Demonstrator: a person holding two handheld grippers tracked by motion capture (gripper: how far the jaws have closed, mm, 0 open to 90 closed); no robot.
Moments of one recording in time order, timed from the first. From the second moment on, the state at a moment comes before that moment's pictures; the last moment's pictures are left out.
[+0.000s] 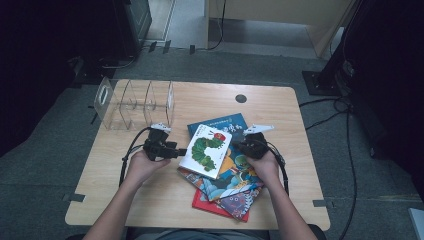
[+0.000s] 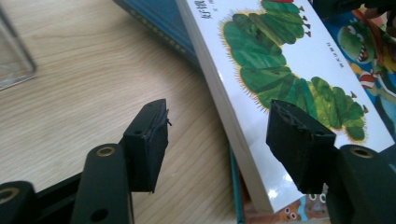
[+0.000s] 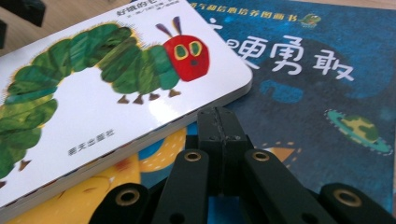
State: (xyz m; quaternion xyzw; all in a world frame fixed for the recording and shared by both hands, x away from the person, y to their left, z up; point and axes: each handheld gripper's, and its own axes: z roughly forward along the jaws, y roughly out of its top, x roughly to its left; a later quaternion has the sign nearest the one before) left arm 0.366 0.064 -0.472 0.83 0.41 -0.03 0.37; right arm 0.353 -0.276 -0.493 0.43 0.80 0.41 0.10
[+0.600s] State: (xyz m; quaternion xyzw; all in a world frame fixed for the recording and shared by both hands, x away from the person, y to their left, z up) left arm 0.377 0.046 -0.479 0.84 0.41 -0.05 0.36; right arm 0.331 -0.266 -0.495 0.41 0.81 0.41 0.11
